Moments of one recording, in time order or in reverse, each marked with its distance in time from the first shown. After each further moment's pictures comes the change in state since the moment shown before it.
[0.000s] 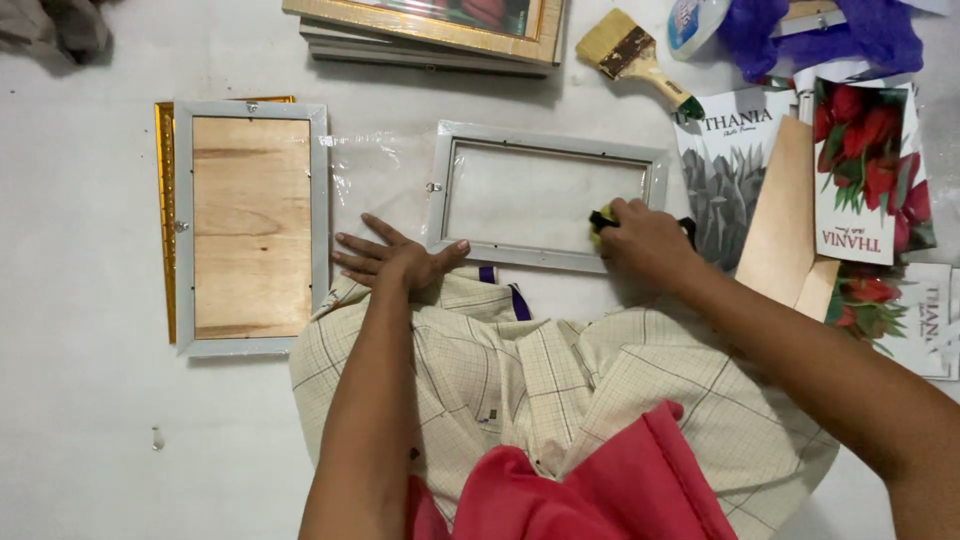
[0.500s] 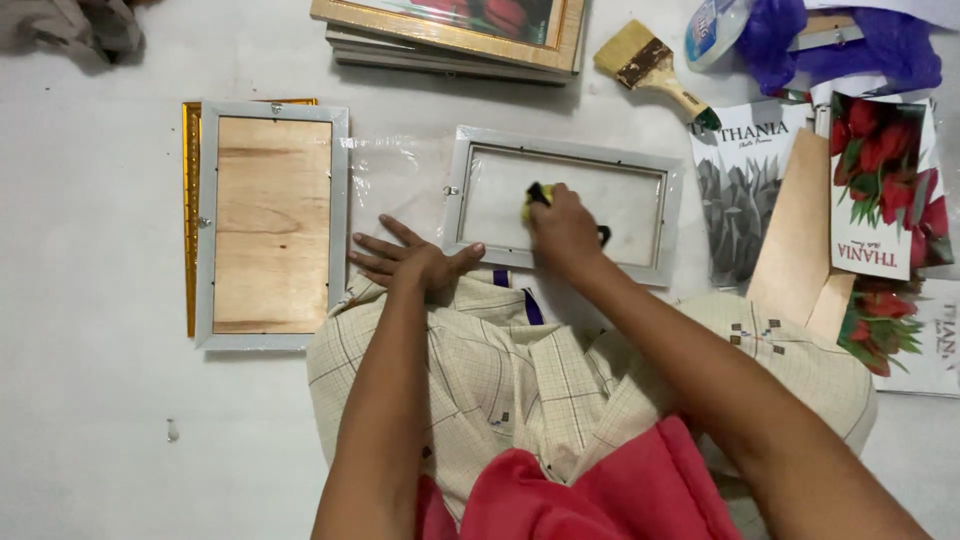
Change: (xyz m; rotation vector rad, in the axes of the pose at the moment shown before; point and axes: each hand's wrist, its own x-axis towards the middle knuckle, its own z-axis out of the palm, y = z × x) left_hand 0.006 0.001 0.002 0.002 -0.009 -0.004; right_hand 0.105 -0.087 0.051 0.282 0.265 0.237
